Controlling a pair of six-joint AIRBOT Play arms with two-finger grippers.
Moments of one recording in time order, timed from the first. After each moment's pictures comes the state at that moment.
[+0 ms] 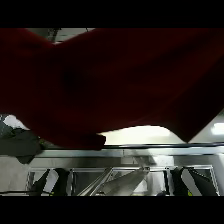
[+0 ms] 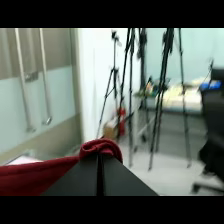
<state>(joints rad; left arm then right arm) 0.74 -0.91 1.73 -0.15 -1.36 -0.91 -0.47 -0.89 1.78 -0.36 1.06 0.96</state>
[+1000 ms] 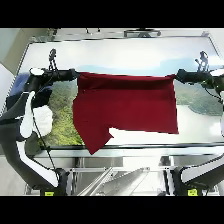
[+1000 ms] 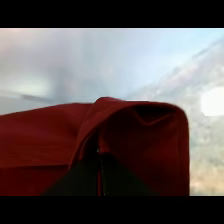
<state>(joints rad) 0.09 -1.89 1.67 0.61 -0.94 -0.95 -0.33 -1.78 1.50 -0.72 0.87 1.05</state>
